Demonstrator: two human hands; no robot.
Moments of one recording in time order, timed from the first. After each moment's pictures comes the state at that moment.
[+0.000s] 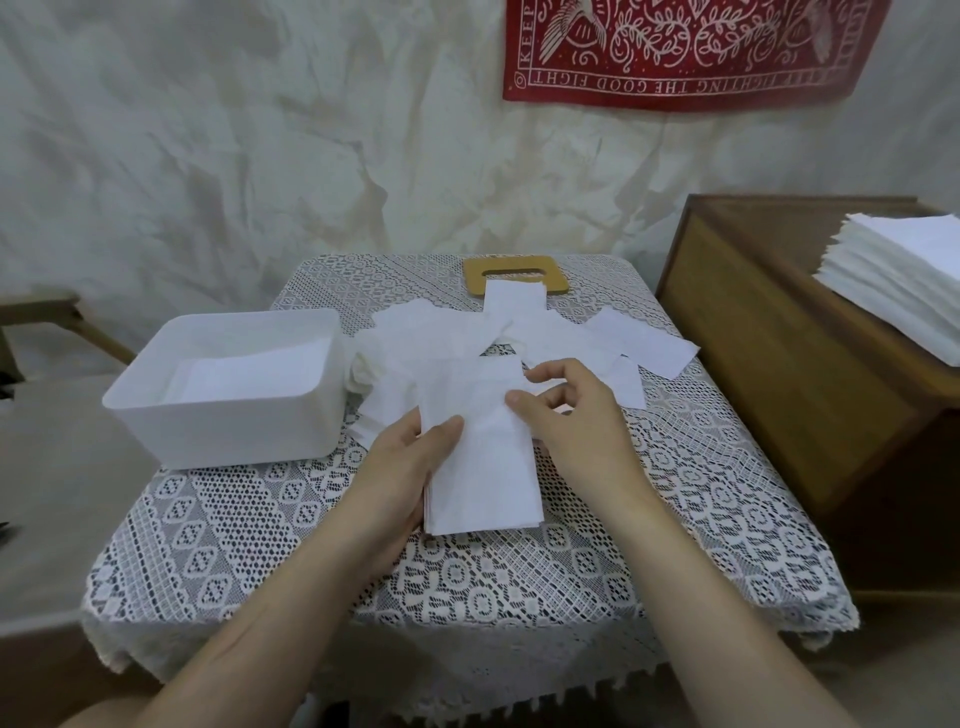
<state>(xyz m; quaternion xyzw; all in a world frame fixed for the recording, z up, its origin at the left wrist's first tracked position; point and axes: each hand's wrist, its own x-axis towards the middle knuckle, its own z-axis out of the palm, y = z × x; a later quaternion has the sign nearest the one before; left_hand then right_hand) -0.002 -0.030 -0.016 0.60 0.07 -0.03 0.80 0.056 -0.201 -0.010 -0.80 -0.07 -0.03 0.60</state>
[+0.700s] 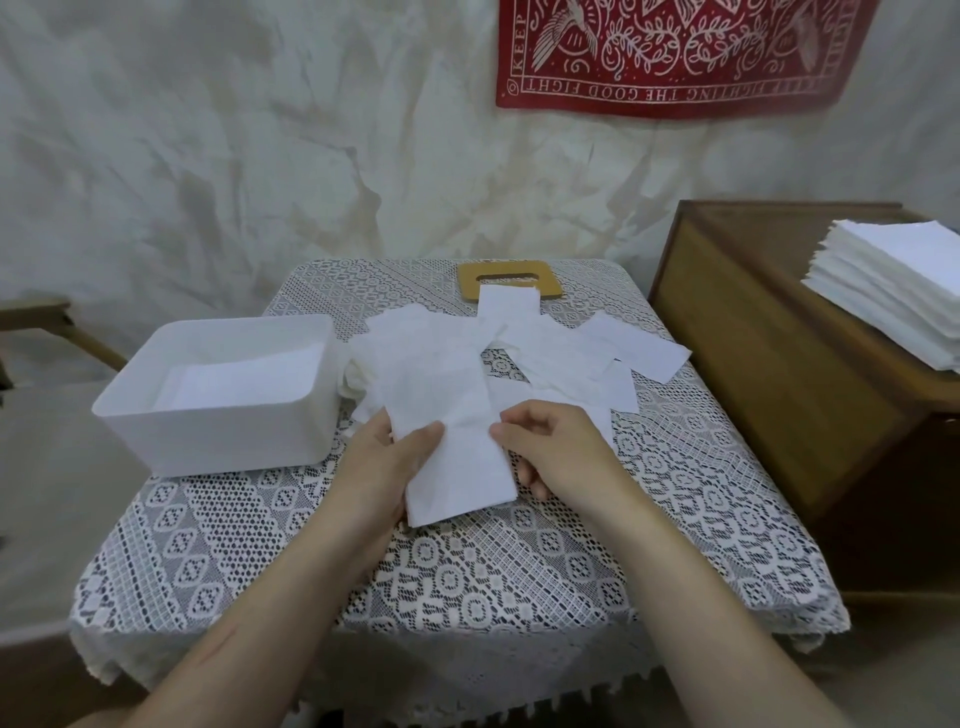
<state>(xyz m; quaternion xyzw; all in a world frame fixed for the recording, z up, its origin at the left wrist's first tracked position) 0.007 -0.021 -0.020 0.61 0.13 0.03 0.78 0.051 -0.201 -0.014 -0.77 -0.08 0.11 0.62</state>
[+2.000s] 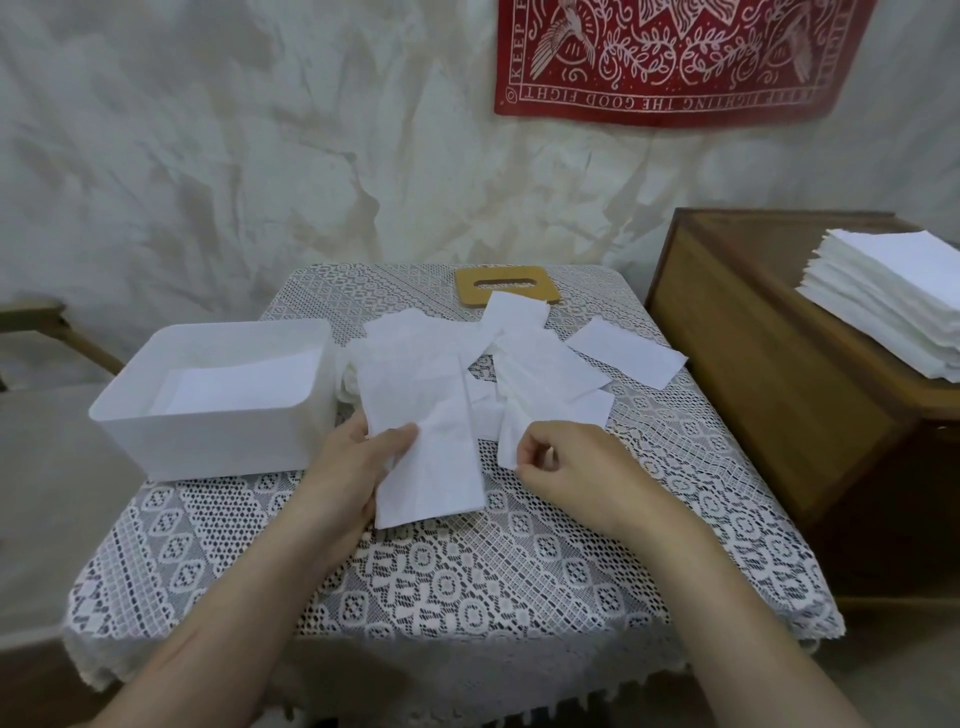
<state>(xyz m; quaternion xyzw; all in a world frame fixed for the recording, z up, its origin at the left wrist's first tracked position) 0.009 0.001 -0.019 0.62 0.15 0.00 0.77 0.047 -0.227 -0.002 -0.94 -0.20 0.05 0.28</state>
